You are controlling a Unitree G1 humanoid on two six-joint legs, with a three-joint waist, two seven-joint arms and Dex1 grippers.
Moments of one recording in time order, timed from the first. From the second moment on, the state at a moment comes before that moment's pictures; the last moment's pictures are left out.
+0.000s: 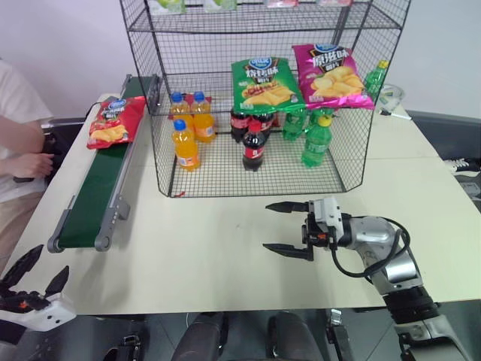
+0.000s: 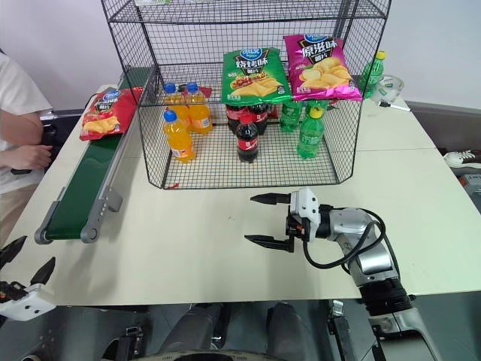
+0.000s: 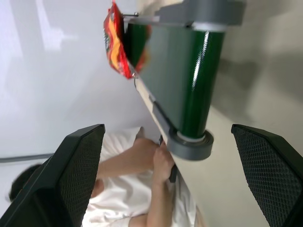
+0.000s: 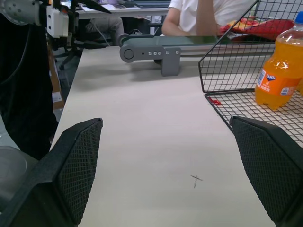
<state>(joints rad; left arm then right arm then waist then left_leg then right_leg) 0.56 0.84 0.41 0.34 0.75 -0.74 0.41 -0.25 -0.51 0.11 0.03 0.40 -0.03 1.26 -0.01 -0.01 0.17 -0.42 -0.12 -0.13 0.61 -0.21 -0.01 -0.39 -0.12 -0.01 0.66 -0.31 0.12</state>
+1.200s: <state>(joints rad) 0.46 0.87 0.33 0.36 0.72 -0.68 0.42 -0.24 -0.49 0.11 0.03 0.40 -0.03 1.22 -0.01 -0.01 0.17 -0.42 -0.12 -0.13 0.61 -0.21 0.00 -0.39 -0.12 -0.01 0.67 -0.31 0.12</state>
